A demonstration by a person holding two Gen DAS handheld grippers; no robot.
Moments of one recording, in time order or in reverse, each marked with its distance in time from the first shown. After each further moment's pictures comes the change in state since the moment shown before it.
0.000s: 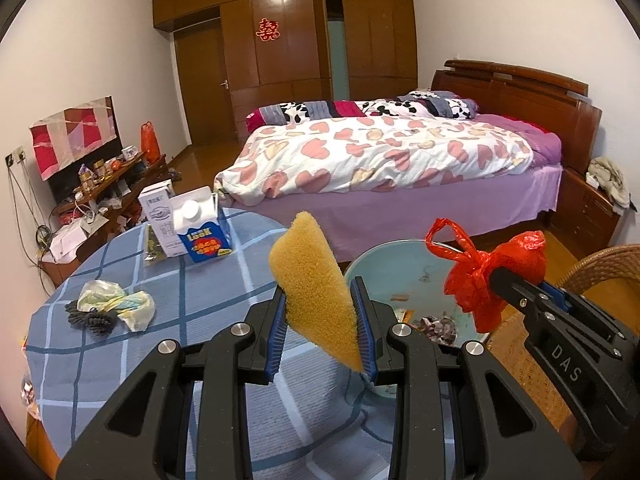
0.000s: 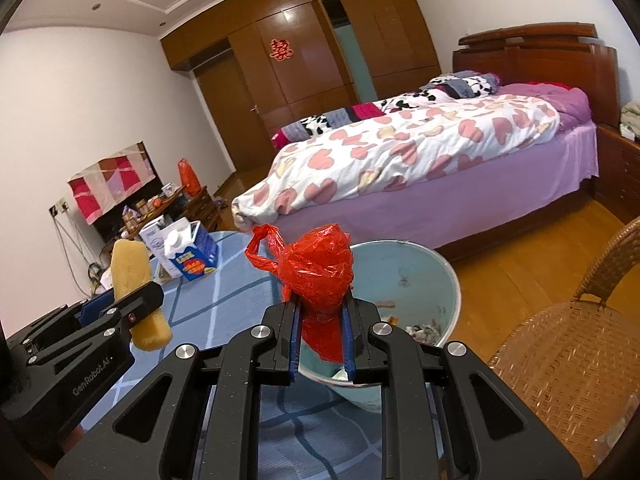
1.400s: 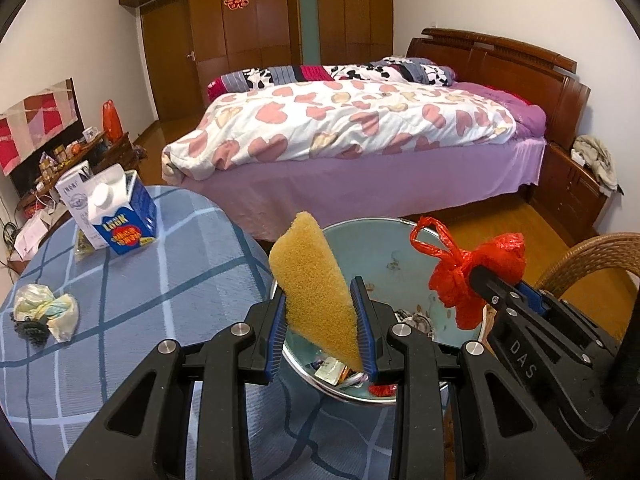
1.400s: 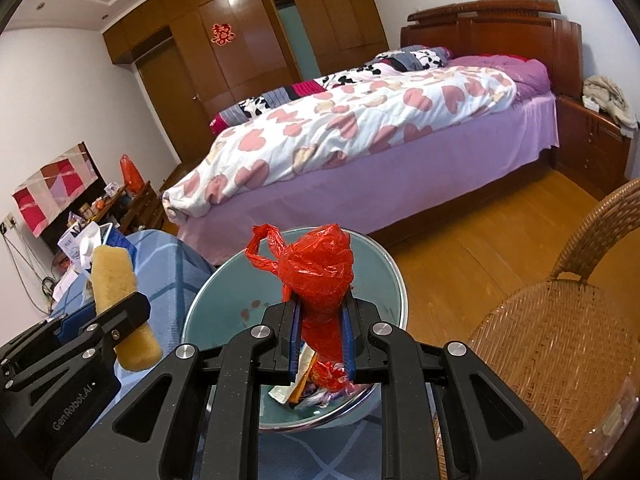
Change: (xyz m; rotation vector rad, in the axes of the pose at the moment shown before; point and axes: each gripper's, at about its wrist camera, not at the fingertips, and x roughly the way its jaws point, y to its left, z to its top) left arm 0.092 -0.050 0.007 0.022 0.131 -0.108; right arm 0.073 -0.057 0.000 0.086 0.073 -0.186
